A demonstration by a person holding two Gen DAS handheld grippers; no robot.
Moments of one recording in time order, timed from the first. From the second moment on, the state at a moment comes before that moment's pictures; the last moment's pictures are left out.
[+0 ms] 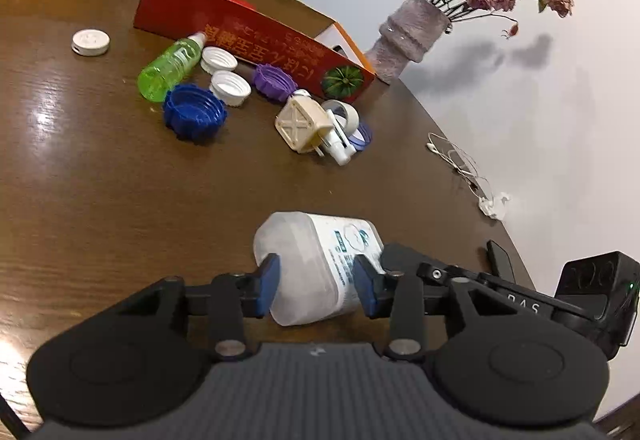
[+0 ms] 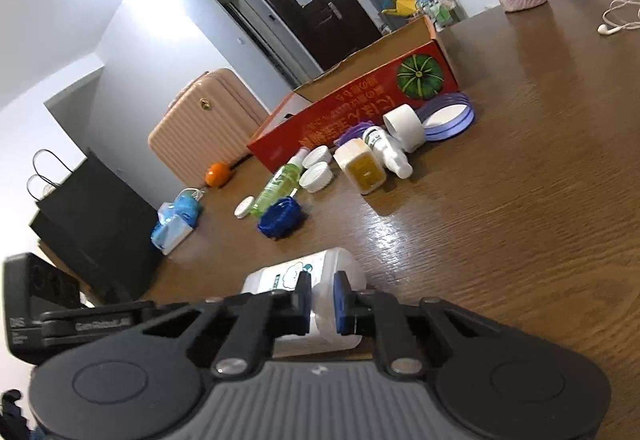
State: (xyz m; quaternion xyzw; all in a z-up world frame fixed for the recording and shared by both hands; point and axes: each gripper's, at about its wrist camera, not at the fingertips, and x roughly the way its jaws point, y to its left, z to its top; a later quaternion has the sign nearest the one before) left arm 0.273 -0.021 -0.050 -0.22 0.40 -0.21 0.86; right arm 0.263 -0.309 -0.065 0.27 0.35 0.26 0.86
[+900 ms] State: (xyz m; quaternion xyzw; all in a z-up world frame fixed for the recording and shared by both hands) left arm 0.602 -0.085 -0.033 -0.20 0.41 -0.22 0.86; right arm 0.567 -0.324 -0.039 0.23 0.33 0.12 0.91
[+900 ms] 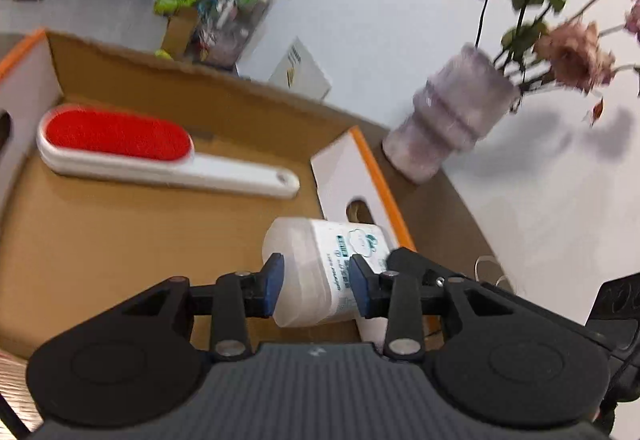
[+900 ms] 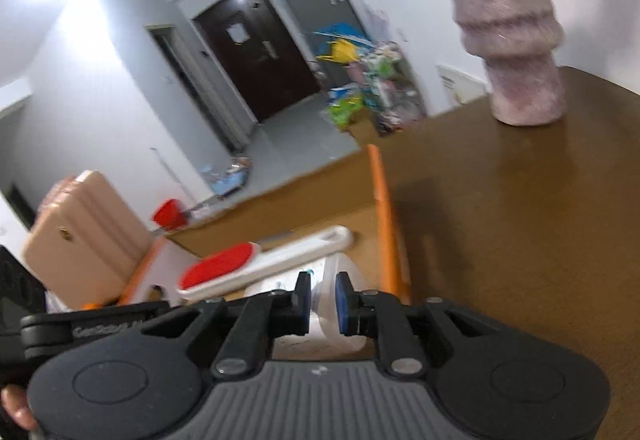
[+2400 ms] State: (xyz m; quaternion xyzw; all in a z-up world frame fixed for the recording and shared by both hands) left arm 0.110 0.037 0.013 -0.07 0.20 -0.02 0.98; right arm 0.144 -0.245 0.004 0.03 0.20 0.19 0.96
